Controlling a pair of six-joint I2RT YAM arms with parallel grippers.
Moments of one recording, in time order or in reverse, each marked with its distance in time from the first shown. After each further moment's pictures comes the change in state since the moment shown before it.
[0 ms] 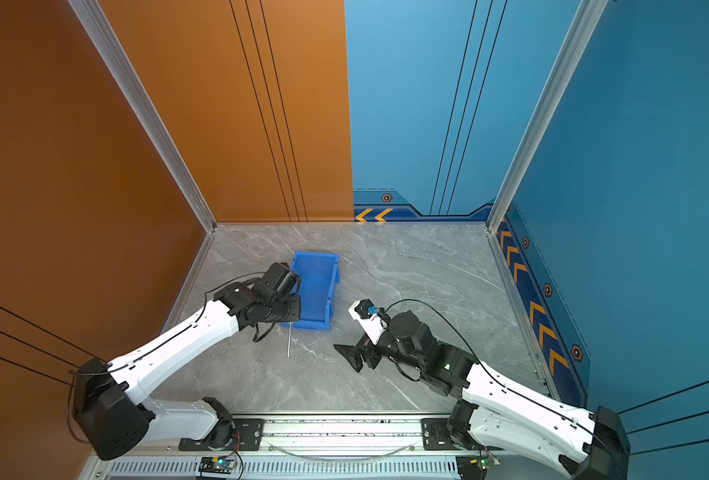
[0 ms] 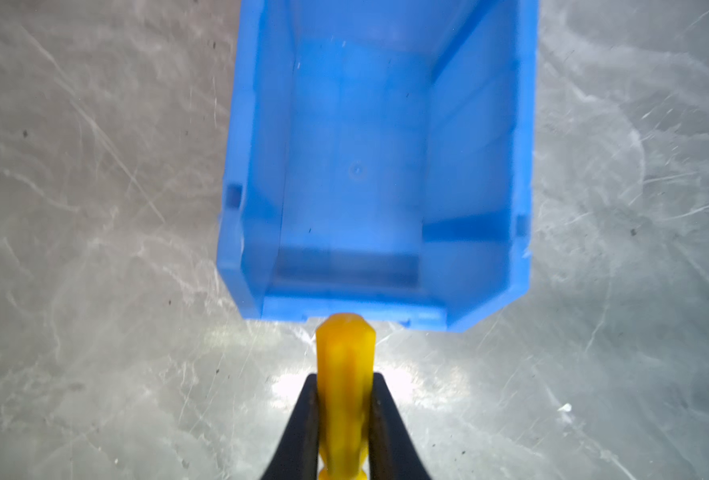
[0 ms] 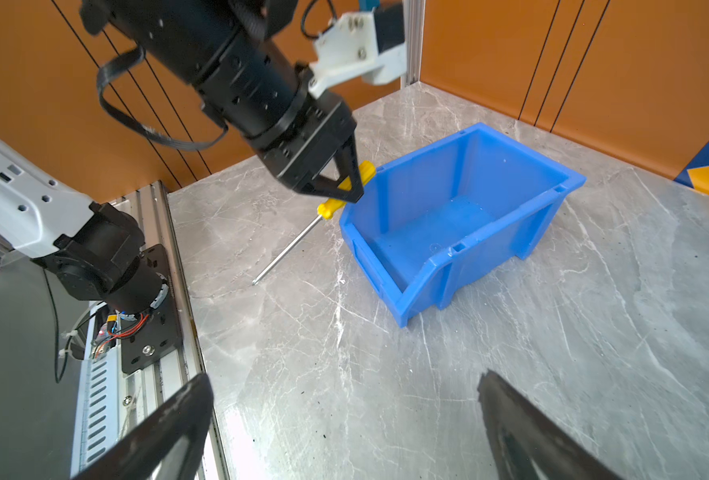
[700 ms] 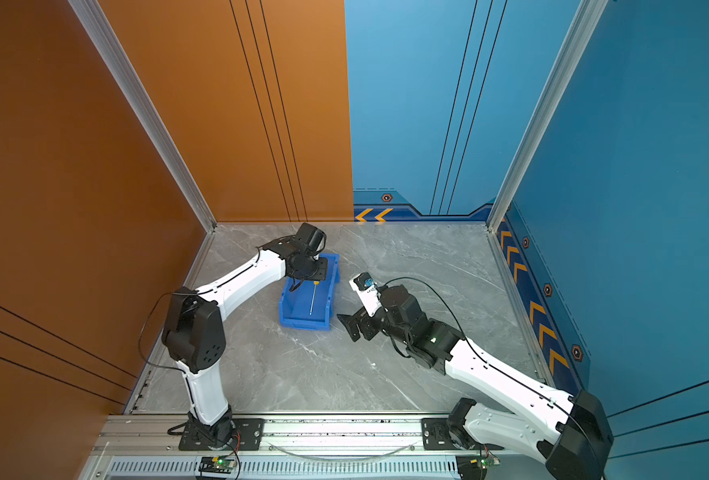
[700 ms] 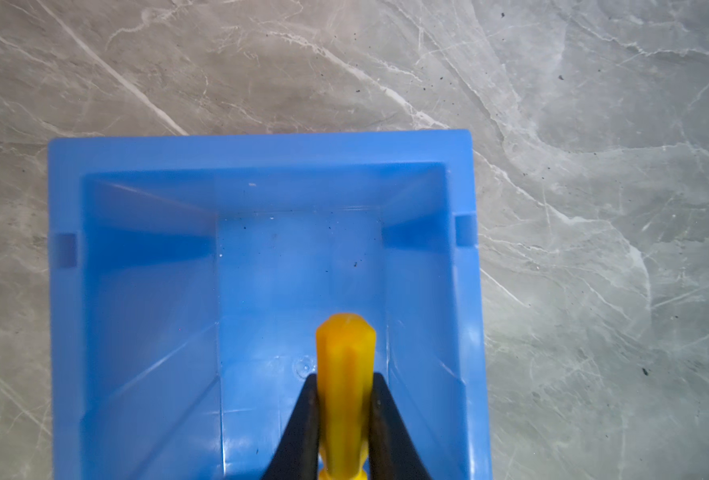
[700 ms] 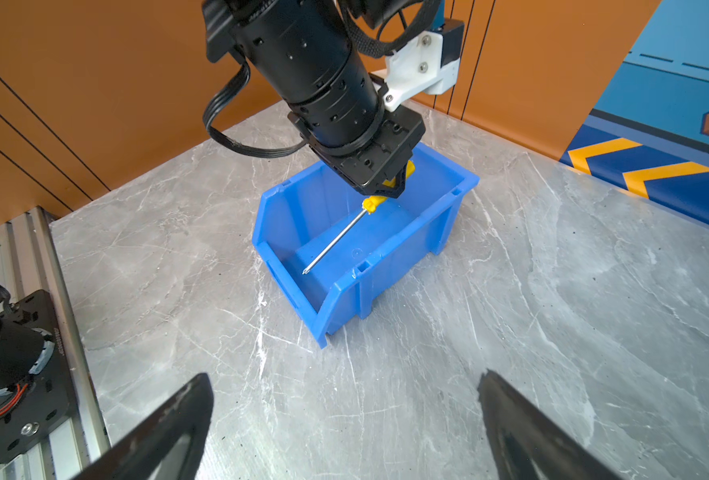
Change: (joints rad) left arm 0.119 0.550 0.451 0.102 0.093 0.211; right arm -0.125 0.180 0.159 -0.053 0.079 -0.024
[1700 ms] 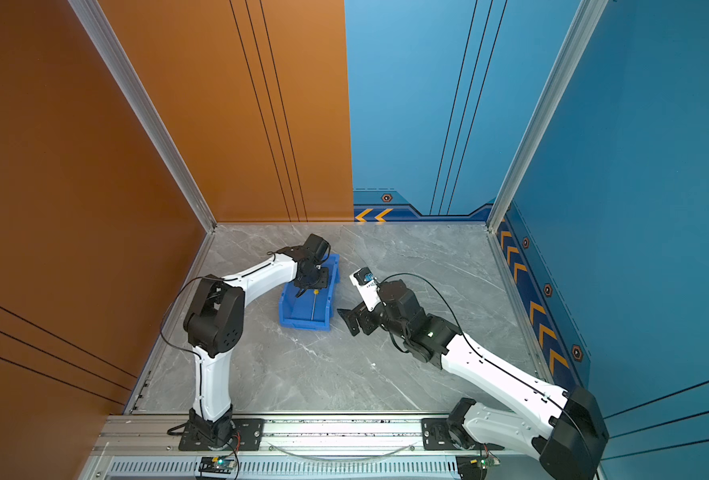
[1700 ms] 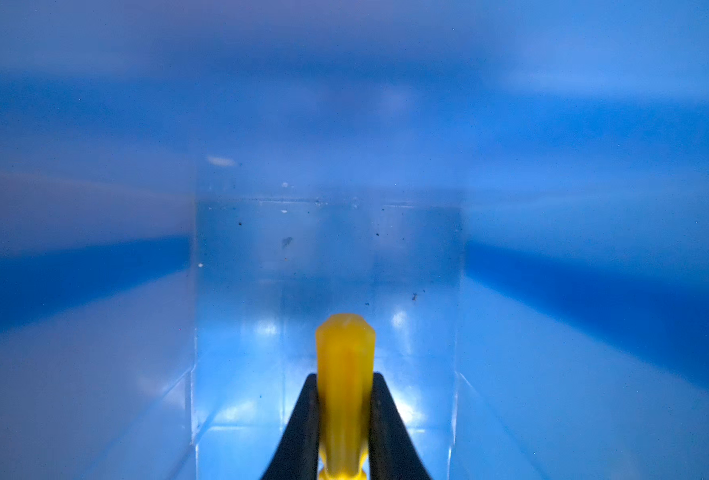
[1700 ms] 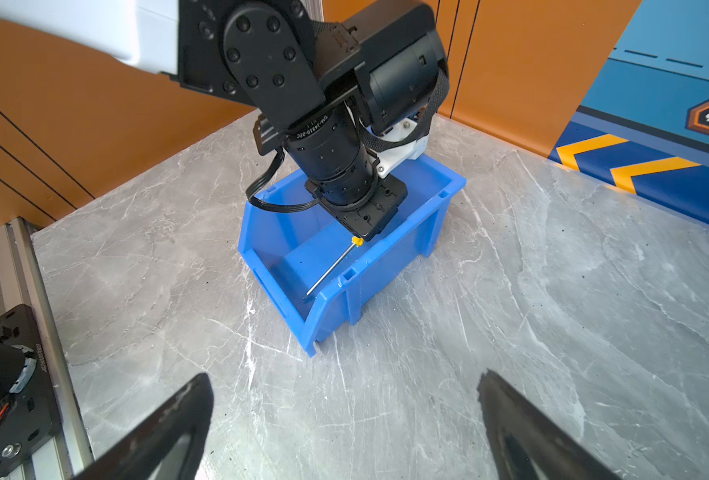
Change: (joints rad) left arm 0.015 0.160 -0.025 0.070 -0.027 -0.039; right arm -0.027 0.031 0.027 0.001 -0.001 0.003
